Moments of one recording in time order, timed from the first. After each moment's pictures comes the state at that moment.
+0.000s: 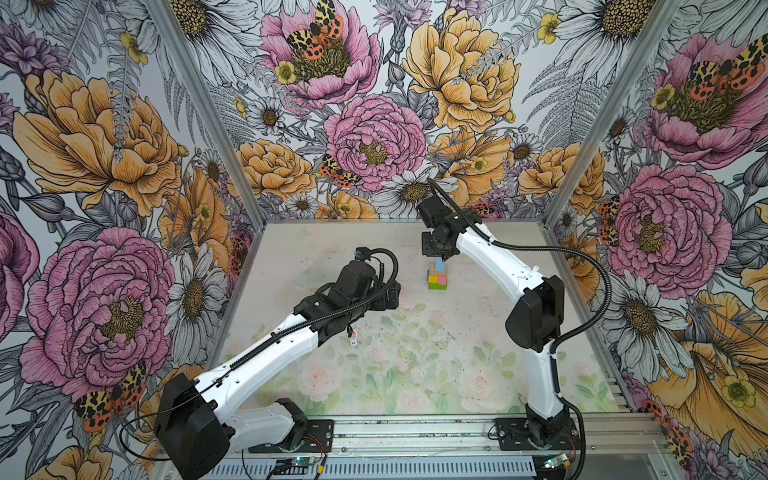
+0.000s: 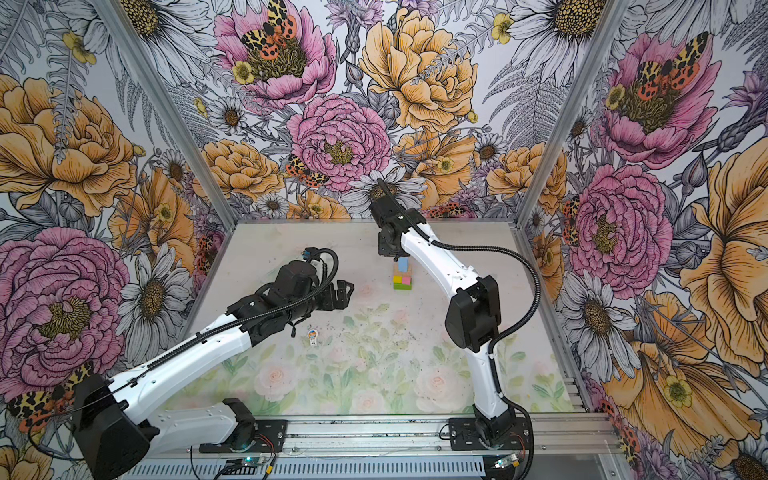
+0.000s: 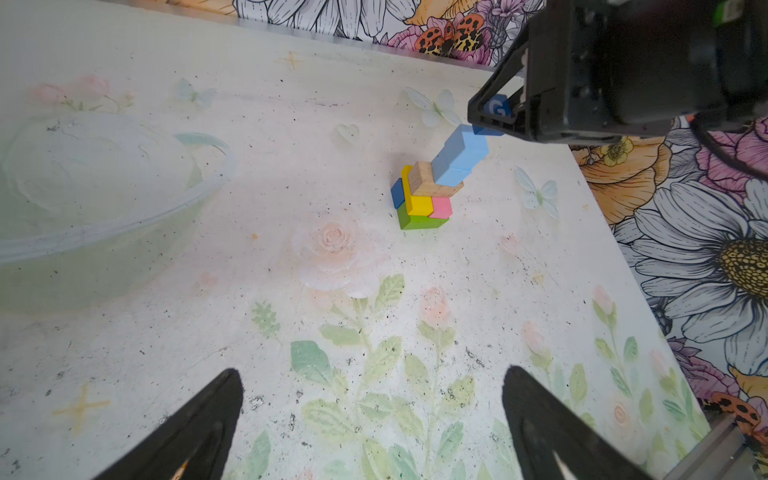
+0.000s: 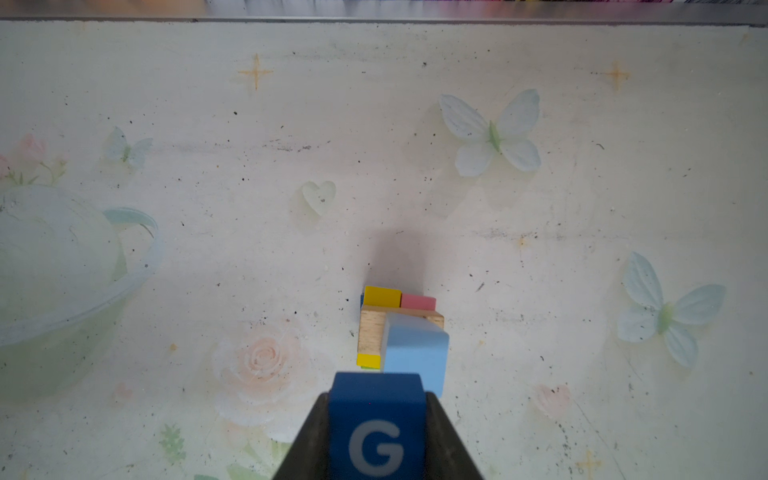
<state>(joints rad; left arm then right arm) -0.70 1.21 0.99 -0.41 -0.13 -0.55 0.53 2.12 2.15 -1.15 0.26 0.47</state>
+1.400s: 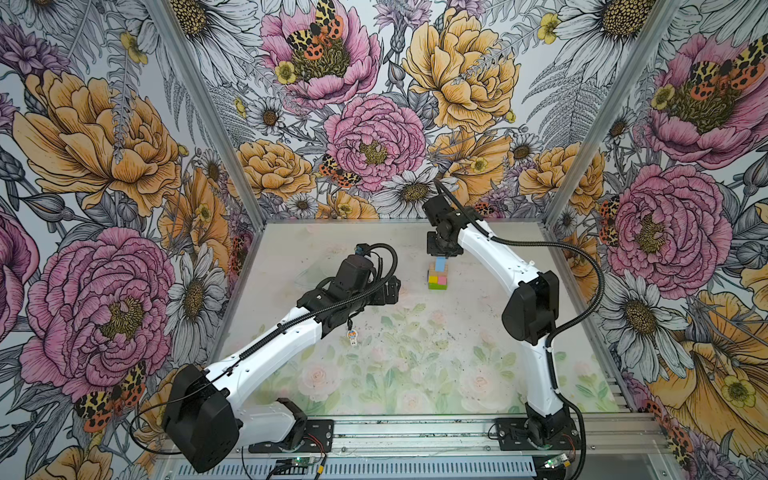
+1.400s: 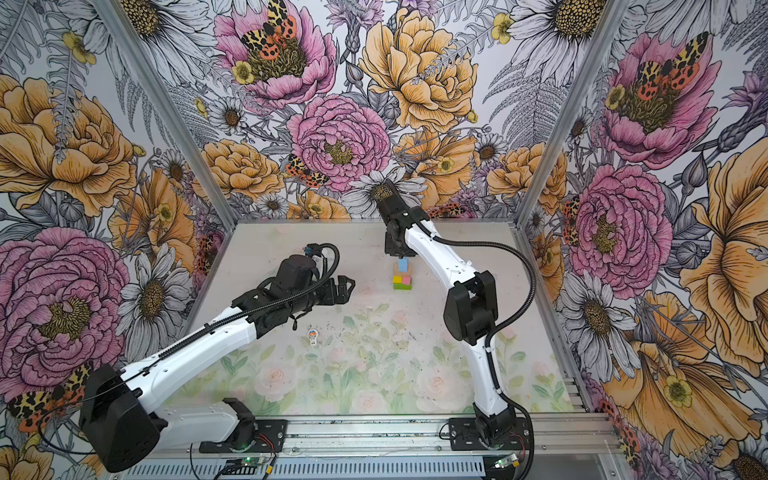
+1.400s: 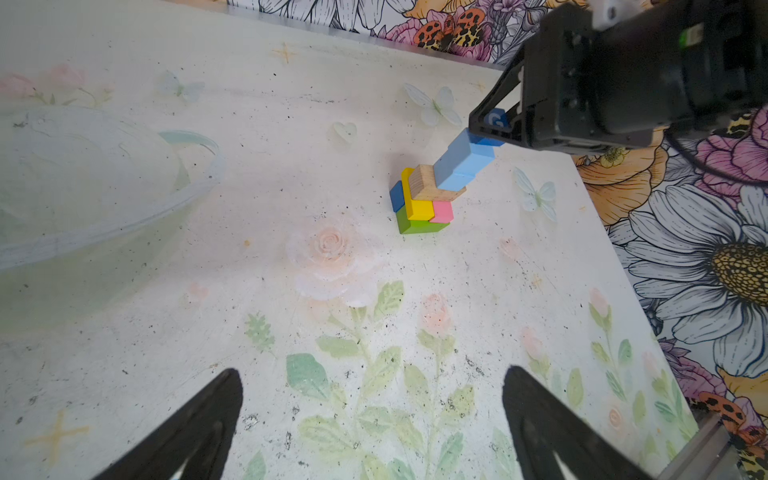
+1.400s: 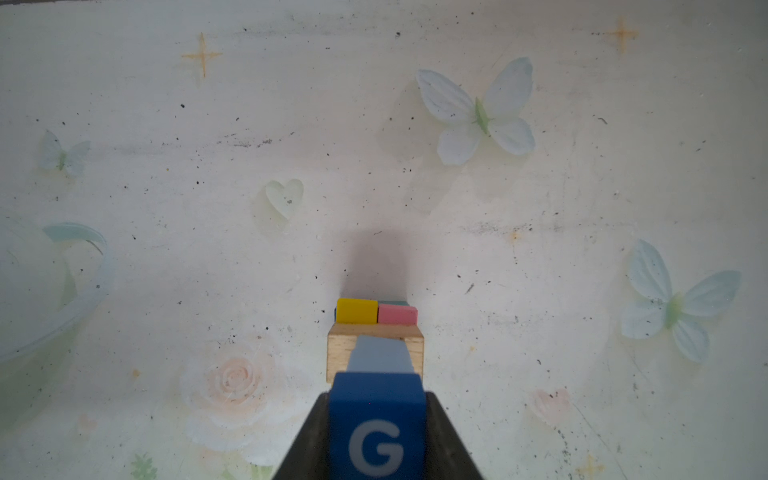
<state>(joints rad) -0.64 1.26 1.00 -0.38 -0.06 -0.53 0.48 2.19 2.19 -1.18 0.23 0.48</state>
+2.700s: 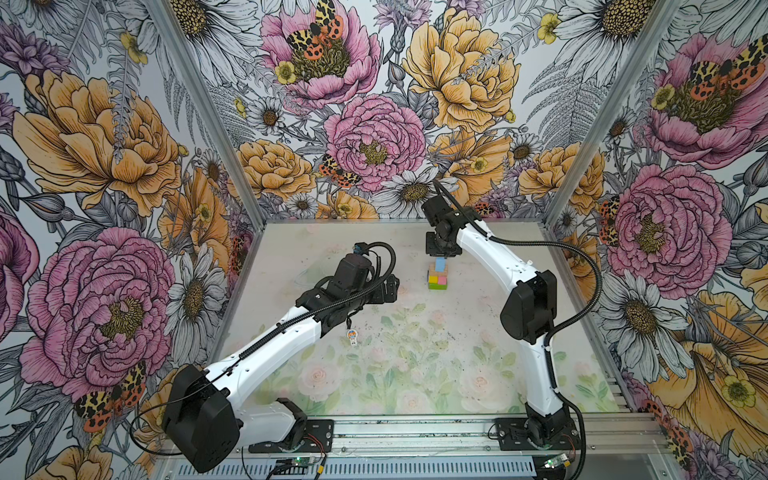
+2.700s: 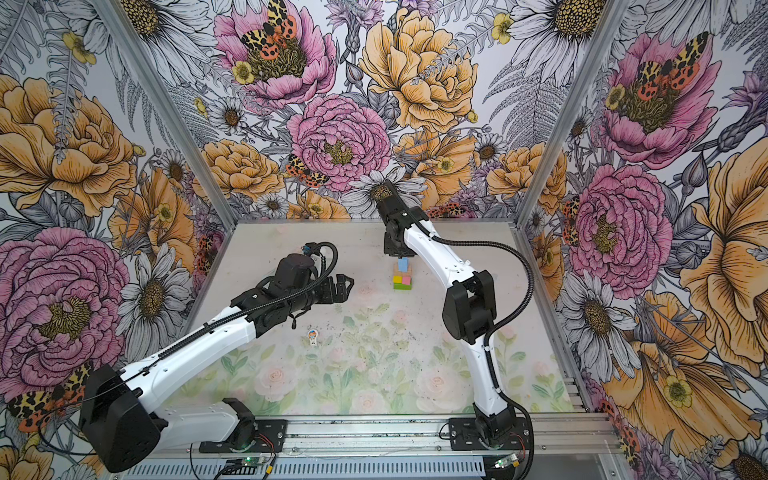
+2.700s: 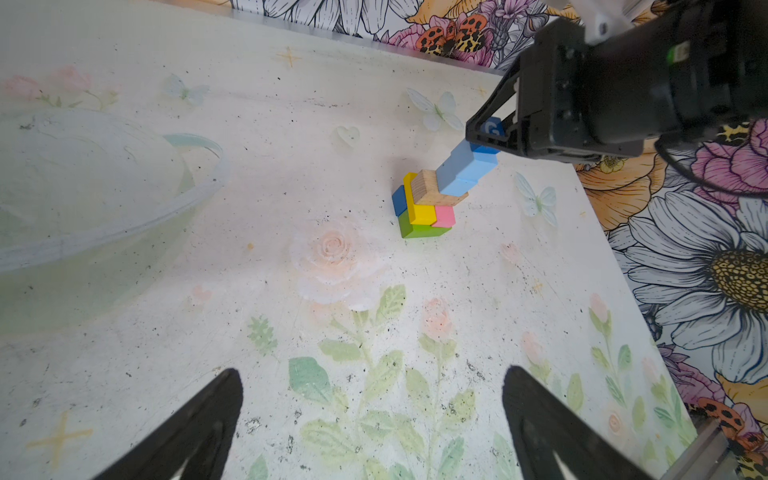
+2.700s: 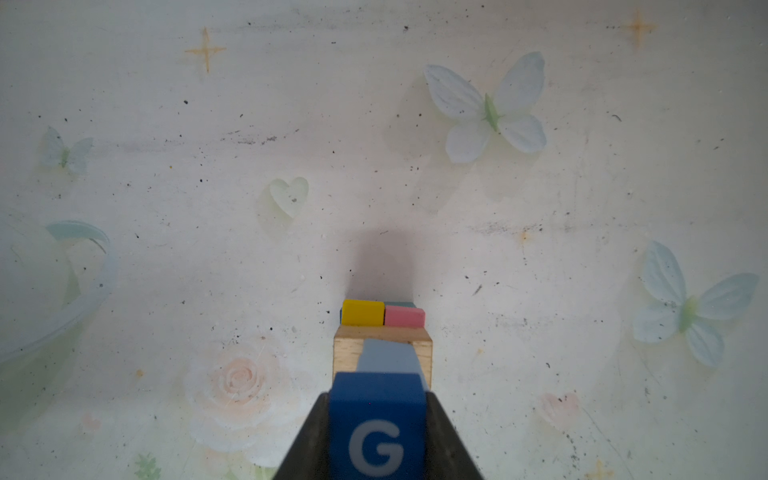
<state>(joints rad) -0.63 1.26 1.00 -0.37 -0.05 -0.53 0.48 2.21 2.20 -1.18 0.21 0.48</state>
